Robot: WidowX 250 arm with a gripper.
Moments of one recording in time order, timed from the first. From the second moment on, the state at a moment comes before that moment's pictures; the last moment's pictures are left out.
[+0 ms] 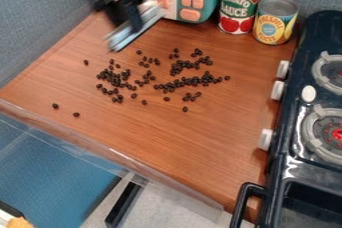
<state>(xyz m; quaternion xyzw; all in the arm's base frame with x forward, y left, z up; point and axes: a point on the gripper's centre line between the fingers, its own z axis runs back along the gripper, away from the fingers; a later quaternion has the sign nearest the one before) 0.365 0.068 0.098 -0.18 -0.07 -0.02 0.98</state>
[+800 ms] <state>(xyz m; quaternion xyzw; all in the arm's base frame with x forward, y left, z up) 0.381 -0.023 0.089 -0.11 -0.13 0.13 0.98</state>
